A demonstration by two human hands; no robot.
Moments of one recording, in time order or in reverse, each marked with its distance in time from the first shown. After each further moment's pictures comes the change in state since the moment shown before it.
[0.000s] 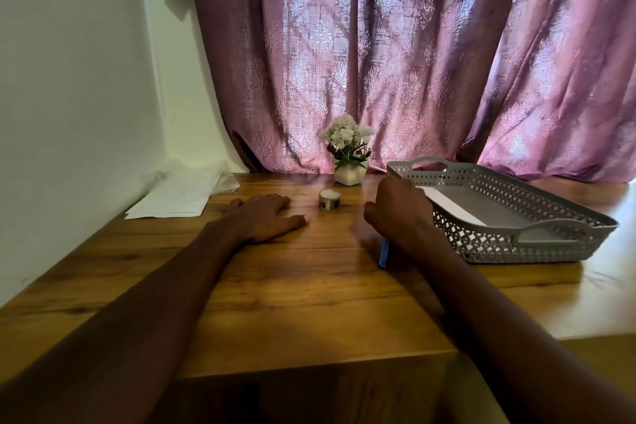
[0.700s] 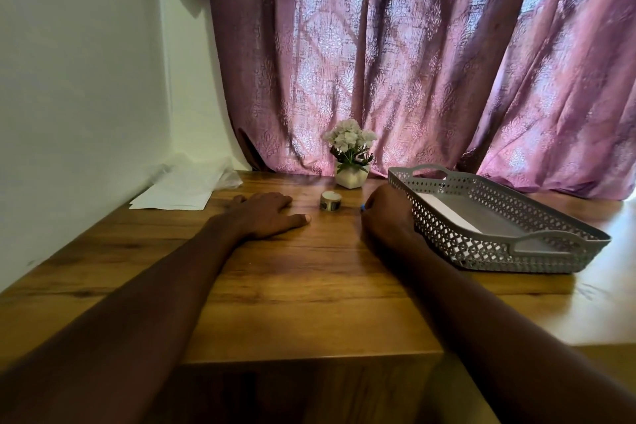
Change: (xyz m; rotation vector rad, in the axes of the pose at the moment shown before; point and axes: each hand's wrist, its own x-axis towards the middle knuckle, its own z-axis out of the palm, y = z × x) left_hand -0.002 0.001 -0.002 -0.036 0.001 0.002; right_hand 0.022 0.002 0.033 0.094 -0.060 0.003
